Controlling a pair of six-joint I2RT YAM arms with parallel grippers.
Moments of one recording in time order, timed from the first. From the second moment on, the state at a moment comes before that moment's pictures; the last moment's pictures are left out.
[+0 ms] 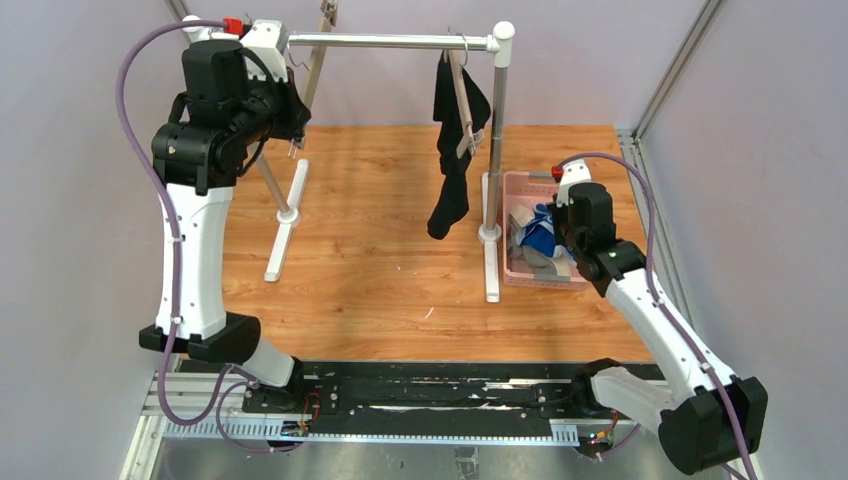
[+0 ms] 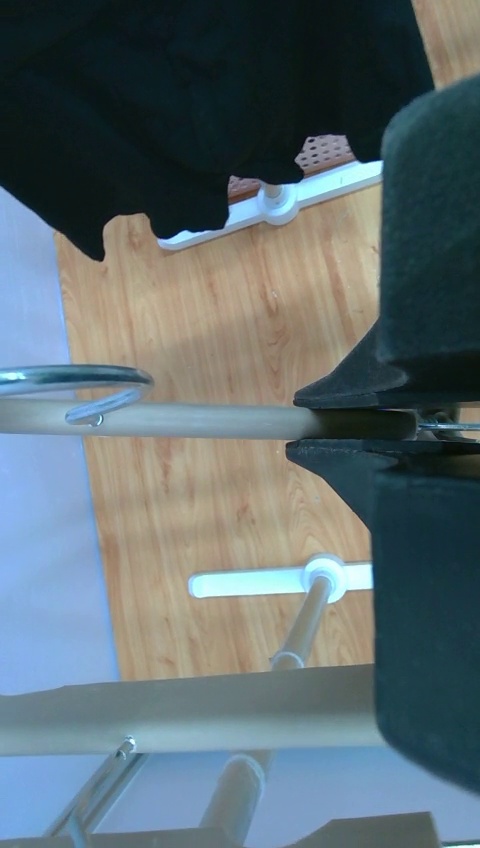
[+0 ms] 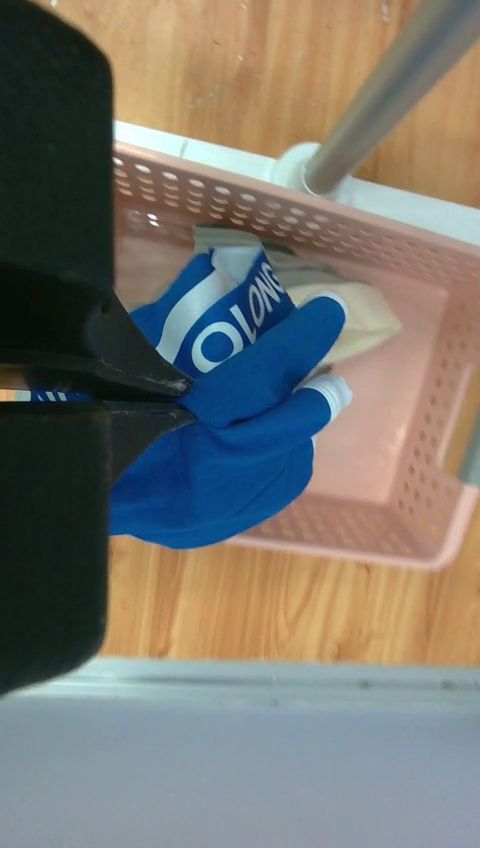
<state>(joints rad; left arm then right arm) -0.19 1.51 2.26 -1.11 0.06 -0.05 0.30 1.02 0.89 -0.39 0.31 -0.10</state>
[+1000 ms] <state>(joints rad) -0.16 1.54 2.31 -1.09 0.03 -0.05 0.27 1.25 0.80 -0.29 0.14 -0.01</state>
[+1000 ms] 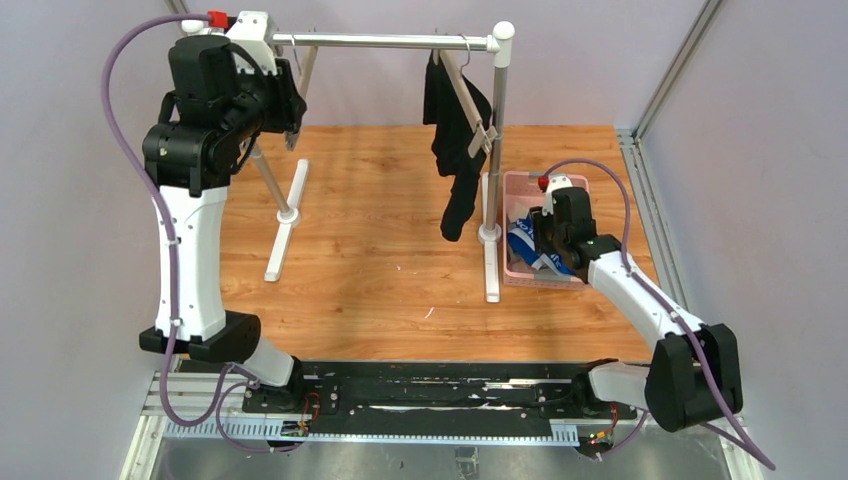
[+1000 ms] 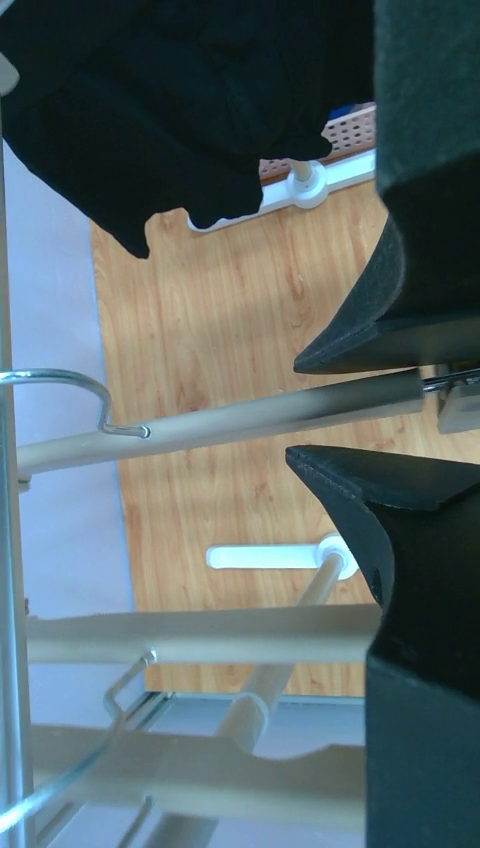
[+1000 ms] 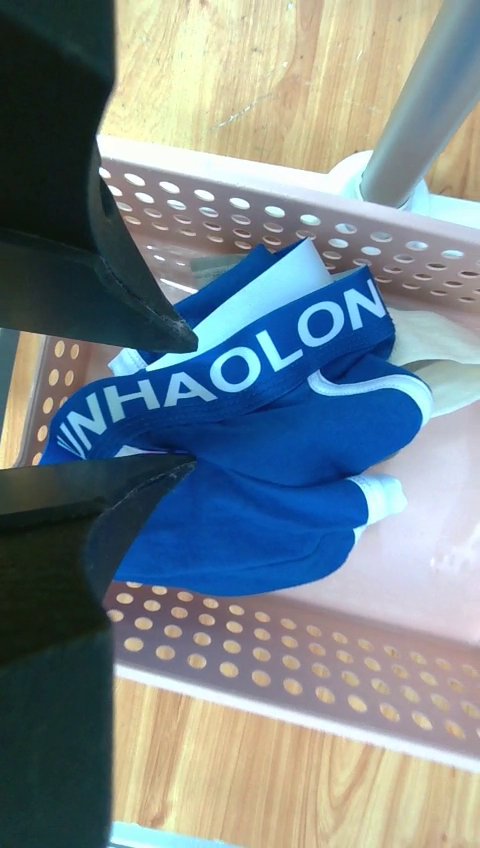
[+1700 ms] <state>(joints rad) -0.25 1.31 2.30 -1.08 0.07 -0.02 0.28 0.89 0.94 -0.35 0.05 0.04</state>
